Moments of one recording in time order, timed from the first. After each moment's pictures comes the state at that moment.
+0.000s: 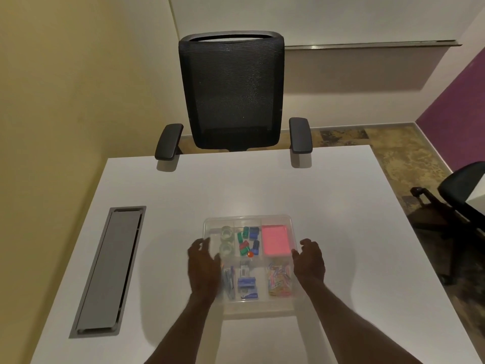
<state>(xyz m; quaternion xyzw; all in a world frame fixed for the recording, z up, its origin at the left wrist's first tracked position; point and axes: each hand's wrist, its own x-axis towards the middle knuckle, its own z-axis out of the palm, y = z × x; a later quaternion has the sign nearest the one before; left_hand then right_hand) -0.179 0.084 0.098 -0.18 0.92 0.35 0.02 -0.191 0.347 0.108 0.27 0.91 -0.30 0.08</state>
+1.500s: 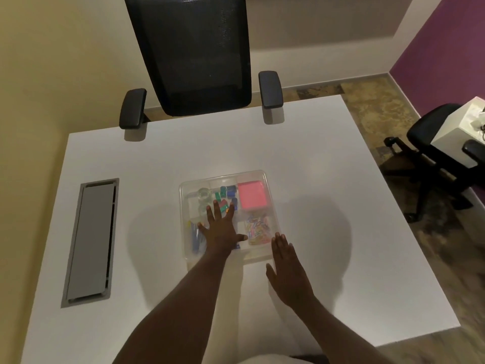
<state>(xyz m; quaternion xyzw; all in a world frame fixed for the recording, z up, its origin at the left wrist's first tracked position) -0.163 0.168 0.099 -0.01 0.95 0.14 0.29 -0.015 0.353 0.067 -0.02 0.98 -0.17 0.10</state>
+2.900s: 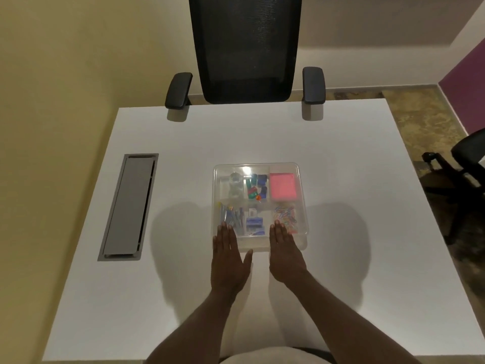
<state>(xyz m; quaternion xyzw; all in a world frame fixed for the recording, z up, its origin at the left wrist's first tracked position) -0.018 0.112 0.056 -0.04 0.97 0.21 0.12 -0.044 0.282 0.098 -0.07 0.97 -0.07 0.21</state>
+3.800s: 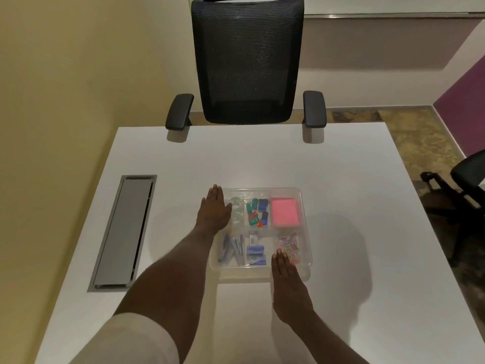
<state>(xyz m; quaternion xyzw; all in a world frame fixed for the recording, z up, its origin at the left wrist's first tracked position) -0.243 0.059 0.117 -0.03 0.95 0.19 0.23 -0.042 0.281 0.121 -0.08 0.99 -0.07 0.13</state>
